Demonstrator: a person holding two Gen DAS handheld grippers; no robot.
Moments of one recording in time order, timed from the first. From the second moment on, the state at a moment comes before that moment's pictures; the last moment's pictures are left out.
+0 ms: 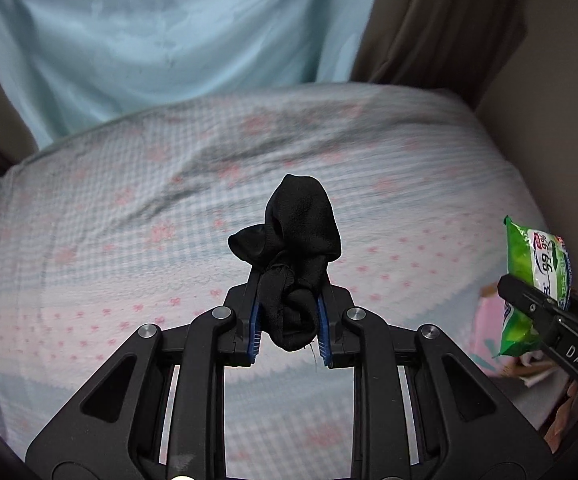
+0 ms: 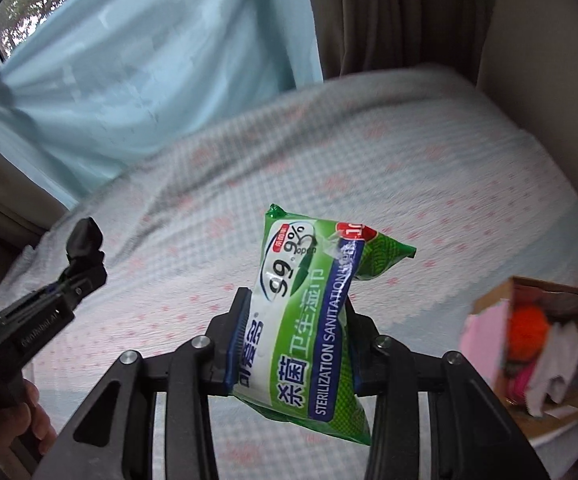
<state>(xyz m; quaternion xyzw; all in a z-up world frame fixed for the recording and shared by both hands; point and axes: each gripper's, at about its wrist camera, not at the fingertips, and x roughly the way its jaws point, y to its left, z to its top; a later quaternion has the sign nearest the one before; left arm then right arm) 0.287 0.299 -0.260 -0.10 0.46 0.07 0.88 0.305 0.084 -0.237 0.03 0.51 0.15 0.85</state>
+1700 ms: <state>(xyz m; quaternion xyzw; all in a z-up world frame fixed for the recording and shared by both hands) 0.323 -0.145 -0.349 -0.02 0.62 -0.05 0.78 0.331 -0.285 -0.306 0.09 0.66 0.12 0.74</state>
